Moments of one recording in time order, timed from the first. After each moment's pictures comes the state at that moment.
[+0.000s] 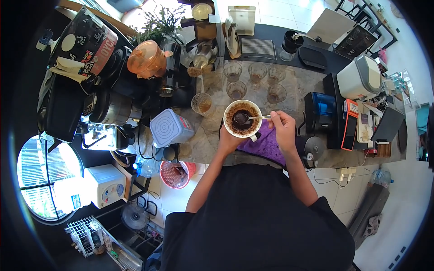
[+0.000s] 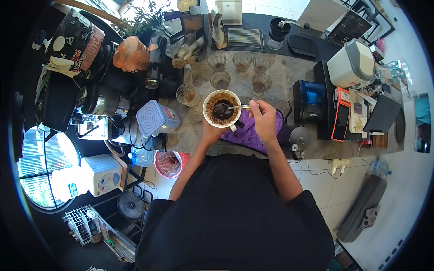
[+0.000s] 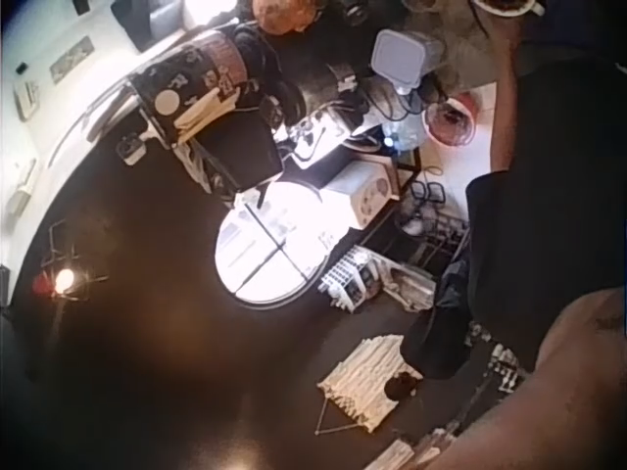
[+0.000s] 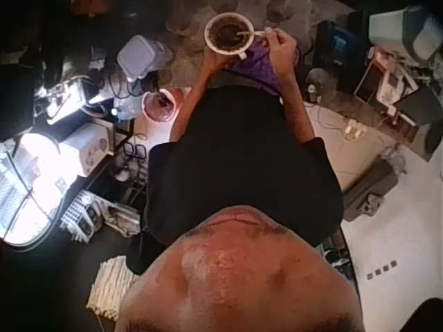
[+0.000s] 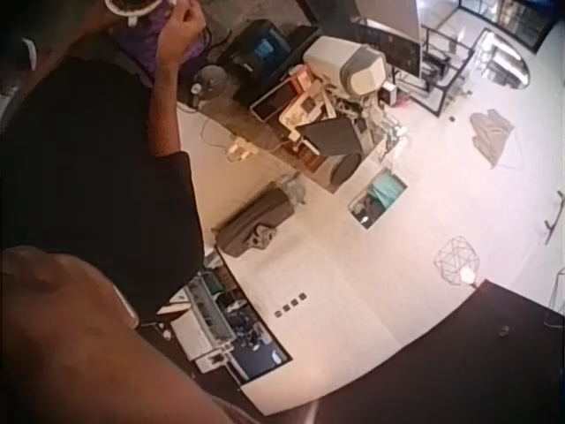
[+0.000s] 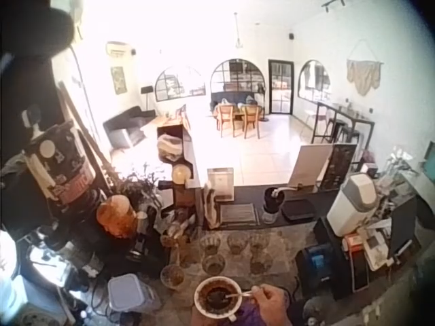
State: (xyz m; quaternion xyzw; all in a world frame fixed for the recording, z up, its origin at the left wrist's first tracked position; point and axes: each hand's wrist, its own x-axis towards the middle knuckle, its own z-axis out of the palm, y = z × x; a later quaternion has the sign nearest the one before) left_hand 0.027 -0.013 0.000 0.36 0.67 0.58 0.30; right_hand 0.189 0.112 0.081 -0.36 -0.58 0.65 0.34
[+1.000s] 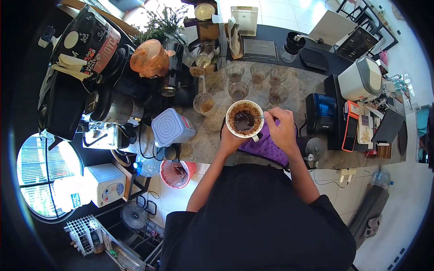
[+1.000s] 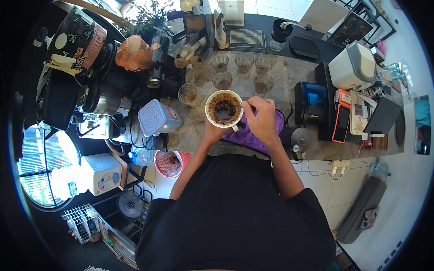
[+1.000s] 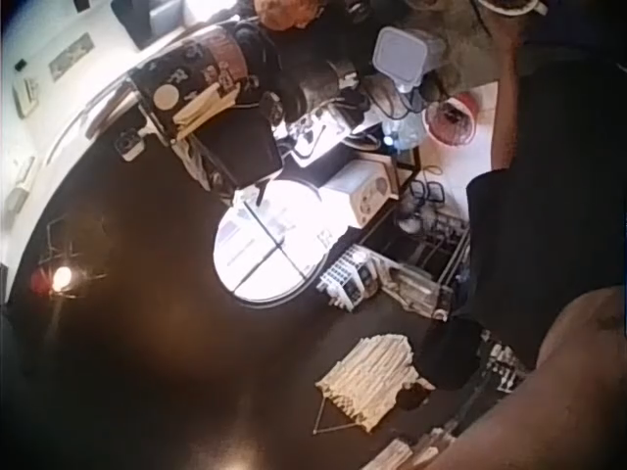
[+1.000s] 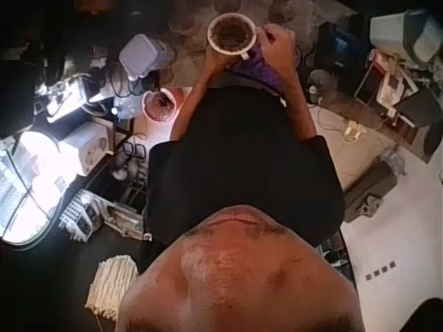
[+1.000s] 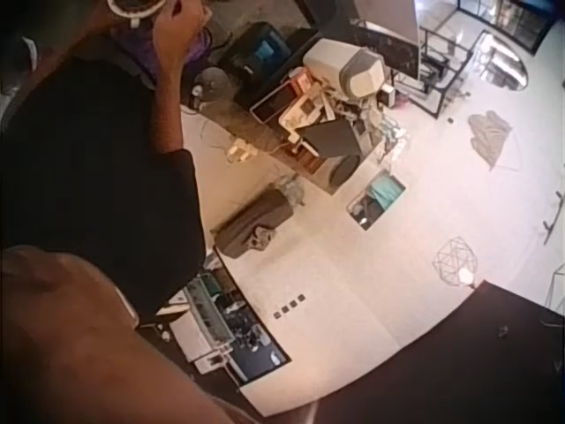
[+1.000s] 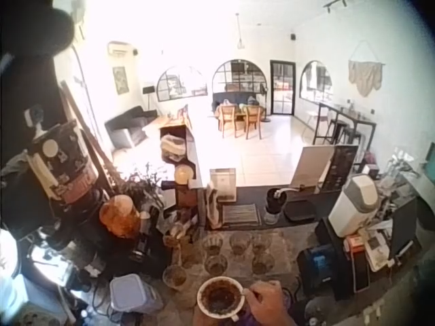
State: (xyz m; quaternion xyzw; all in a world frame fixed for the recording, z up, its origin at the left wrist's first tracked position) left_hand 0.026 -0.013 0.005 0.36 0.66 0.58 0.30; right_hand 0.176 0.114 0.117 -0.32 -0.82 0.34 0.33
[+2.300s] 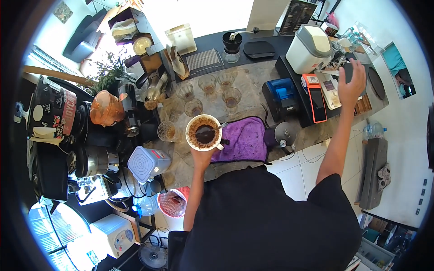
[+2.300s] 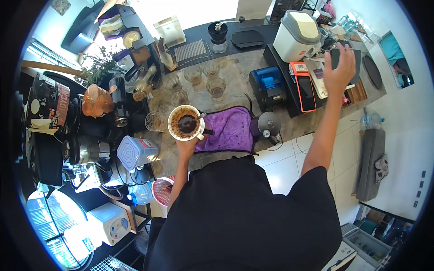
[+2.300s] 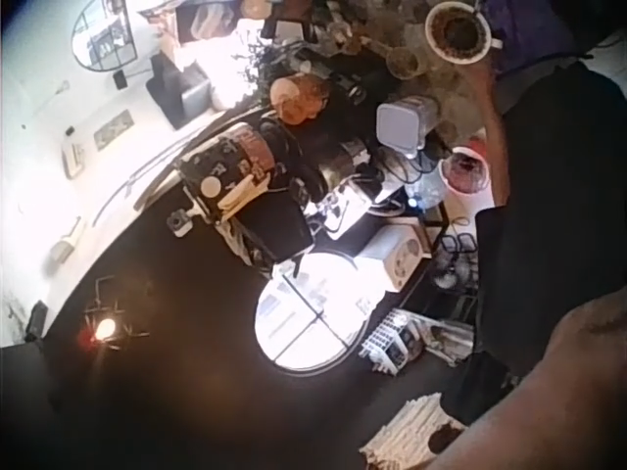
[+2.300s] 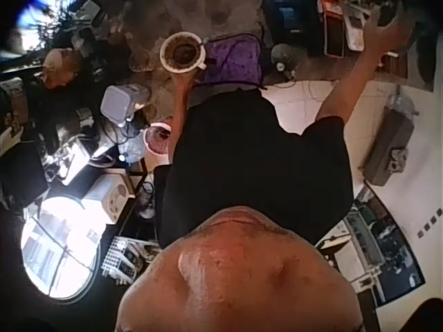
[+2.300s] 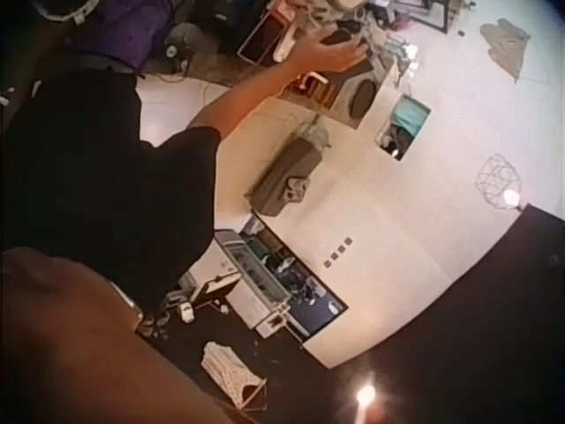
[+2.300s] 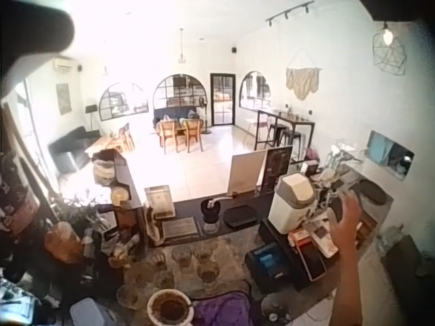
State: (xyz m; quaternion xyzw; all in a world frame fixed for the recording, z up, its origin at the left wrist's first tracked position) left_hand 0.021 -0.014 -0.026 0.34 0.63 0.61 0.34; right_hand 0.443 0.289 0.215 -0.46 -0.71 -0.28 0.45
